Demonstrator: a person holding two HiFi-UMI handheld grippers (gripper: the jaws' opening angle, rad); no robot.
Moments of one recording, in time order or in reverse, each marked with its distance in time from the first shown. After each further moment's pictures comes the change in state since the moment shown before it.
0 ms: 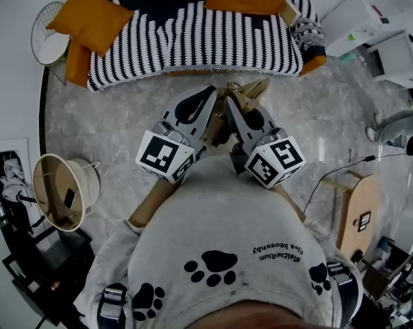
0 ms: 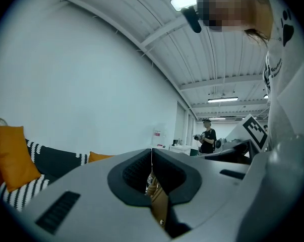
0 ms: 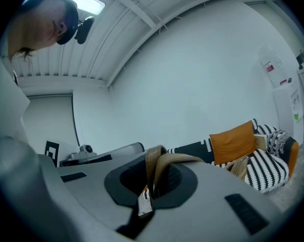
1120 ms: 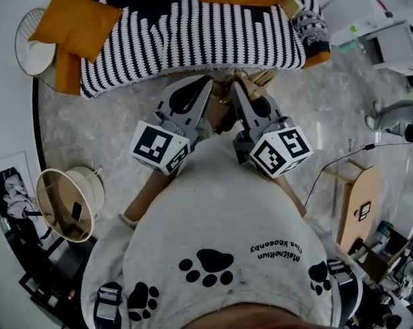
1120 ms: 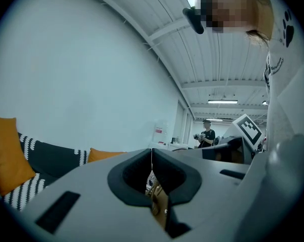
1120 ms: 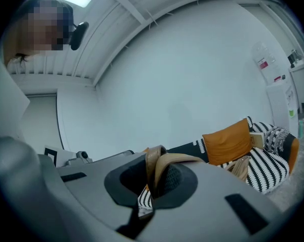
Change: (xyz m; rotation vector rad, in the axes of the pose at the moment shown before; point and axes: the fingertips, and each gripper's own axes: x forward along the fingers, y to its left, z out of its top) left arm 0.054 0.118 -0.010 -0.051 0.044 -0.055; right arm 0.108 -0.065 0.016 0.050 -0.016 -0.102
